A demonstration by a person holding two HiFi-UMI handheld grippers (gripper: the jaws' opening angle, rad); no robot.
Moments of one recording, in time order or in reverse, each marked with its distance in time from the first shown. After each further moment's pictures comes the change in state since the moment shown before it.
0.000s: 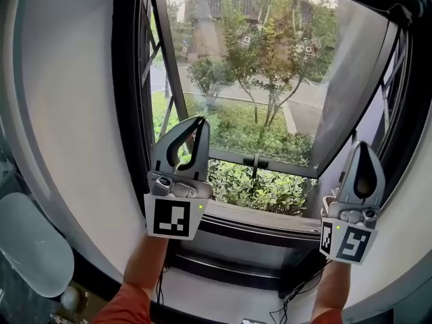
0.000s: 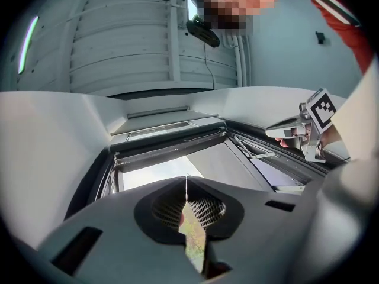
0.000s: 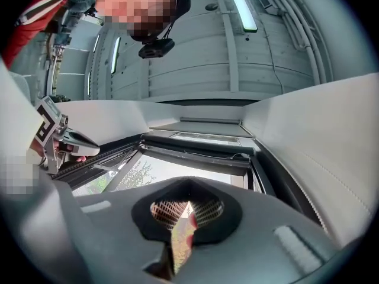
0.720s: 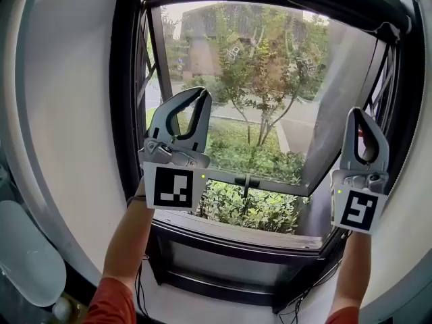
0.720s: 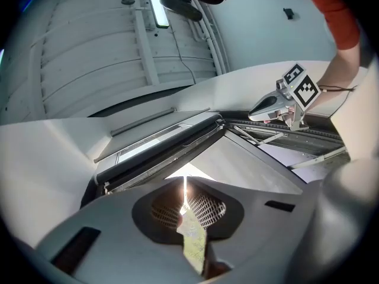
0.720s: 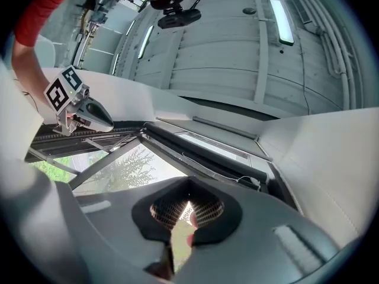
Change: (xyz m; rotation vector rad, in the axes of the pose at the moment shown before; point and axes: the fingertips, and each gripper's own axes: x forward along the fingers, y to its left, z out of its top) left arm 0.081 0.023 0.037 0.230 -0.039 -0.014; right arm 0.091 -0.025 0.021 -0.317 -0.013 0.074
